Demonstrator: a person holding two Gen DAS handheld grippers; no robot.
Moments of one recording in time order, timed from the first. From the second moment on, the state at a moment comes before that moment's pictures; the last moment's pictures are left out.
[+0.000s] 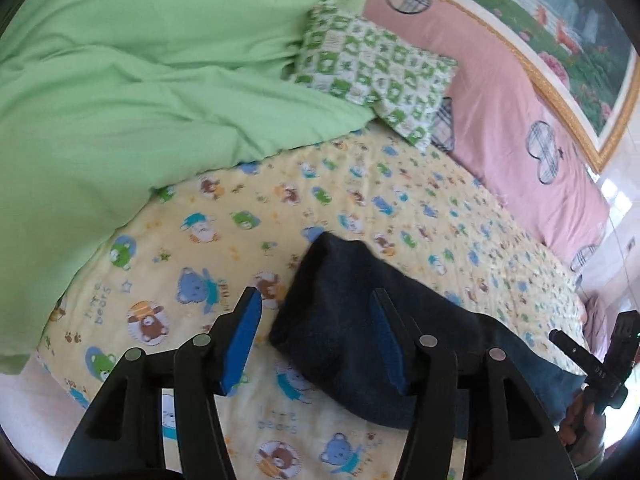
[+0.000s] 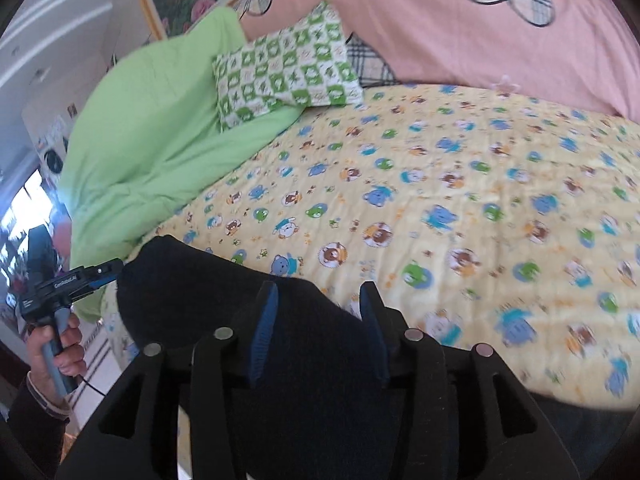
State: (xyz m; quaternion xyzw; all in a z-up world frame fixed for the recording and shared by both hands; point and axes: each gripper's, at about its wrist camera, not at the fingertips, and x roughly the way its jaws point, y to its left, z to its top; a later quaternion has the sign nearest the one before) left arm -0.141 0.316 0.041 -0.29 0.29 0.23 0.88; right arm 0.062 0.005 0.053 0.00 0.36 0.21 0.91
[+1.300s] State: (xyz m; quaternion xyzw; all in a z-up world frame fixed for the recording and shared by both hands) left arm 0.098 -0.043 0.064 -0.05 0.43 -0.18 0.88; right arm -0.150 -0.263 0.051 0.28 0.29 -0.08 0.91
